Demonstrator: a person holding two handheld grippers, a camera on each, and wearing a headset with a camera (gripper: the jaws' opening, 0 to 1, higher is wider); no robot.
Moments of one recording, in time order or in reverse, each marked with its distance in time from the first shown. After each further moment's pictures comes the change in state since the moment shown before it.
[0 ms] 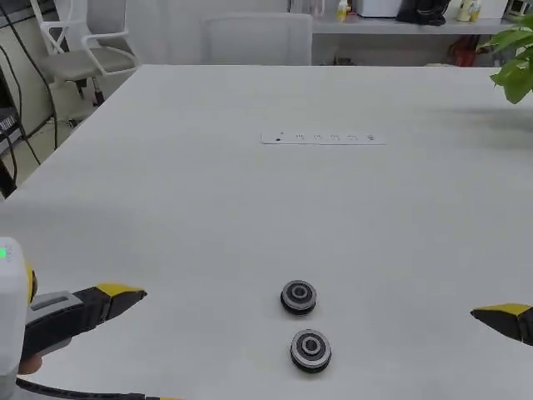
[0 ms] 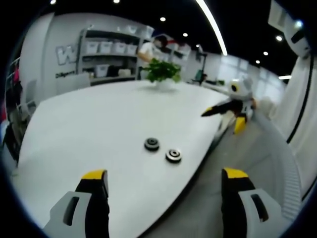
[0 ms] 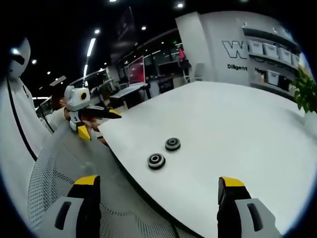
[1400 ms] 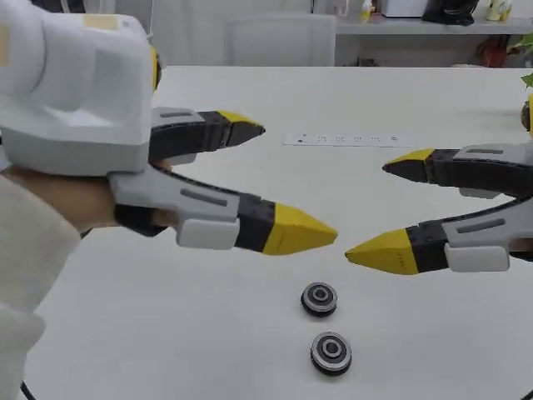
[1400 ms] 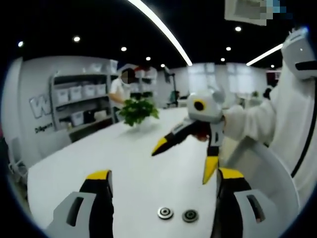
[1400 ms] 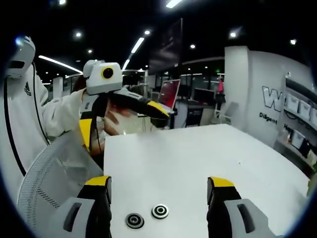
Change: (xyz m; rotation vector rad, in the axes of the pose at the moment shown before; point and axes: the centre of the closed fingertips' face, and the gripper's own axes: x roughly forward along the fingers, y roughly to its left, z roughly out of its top) left arm 0.041 -0.011 0.162 0.324 -0.230 -0.175; right arm 0.062 0.006 0.142 -0.395 -0.153 0.175
